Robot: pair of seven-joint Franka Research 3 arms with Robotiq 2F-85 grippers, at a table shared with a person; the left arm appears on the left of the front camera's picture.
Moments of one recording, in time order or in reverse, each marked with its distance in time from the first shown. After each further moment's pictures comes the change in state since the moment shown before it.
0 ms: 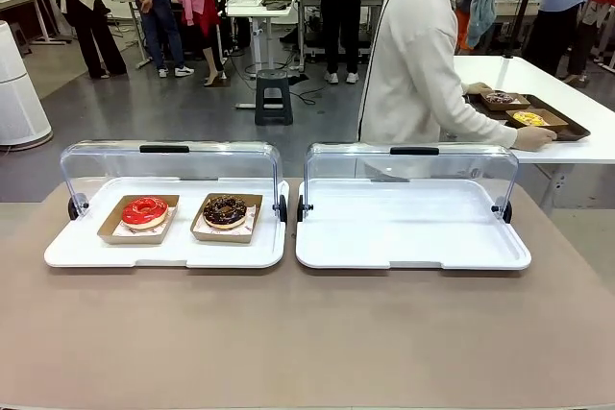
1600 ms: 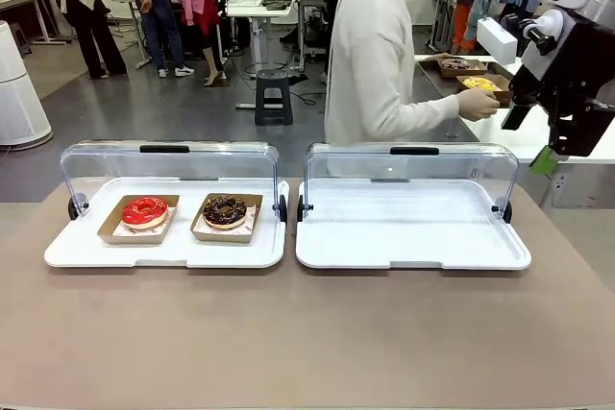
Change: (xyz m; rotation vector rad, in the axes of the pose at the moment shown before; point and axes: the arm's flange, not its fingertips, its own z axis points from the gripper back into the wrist) left arm 0.000 0.000 0.000 -0.001 0.000 0.000; right arm 0.195 0.100 -0.303 -0.071 1.170 0.382
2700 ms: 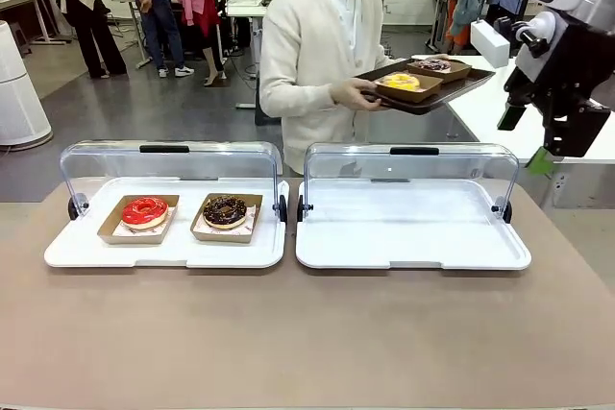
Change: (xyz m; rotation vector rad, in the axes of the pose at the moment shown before) left arm 0.000 0.000 0.000 0.000 0.000 0.000; right arm 0.003 0.000 -0.001 0.000 0.007 0.002
